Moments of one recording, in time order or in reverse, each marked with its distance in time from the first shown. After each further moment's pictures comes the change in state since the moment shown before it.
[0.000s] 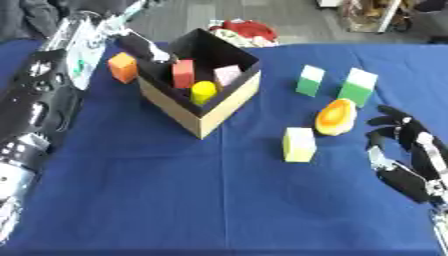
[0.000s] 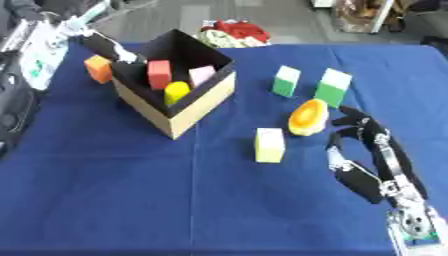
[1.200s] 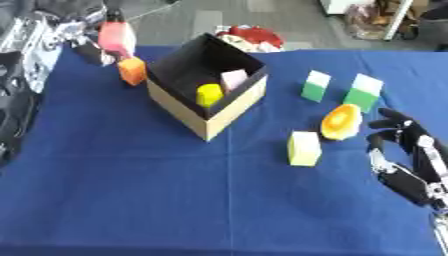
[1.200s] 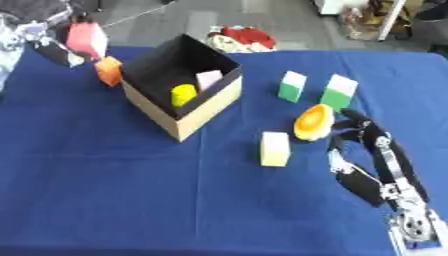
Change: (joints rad) left arm 0.016 0.040 -0.093 -0.145 -0.029 -0.131 -0.136; right arm 0.013 0.000 0.000 -0.002 0.001 0.001 -0.002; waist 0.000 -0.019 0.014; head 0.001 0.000
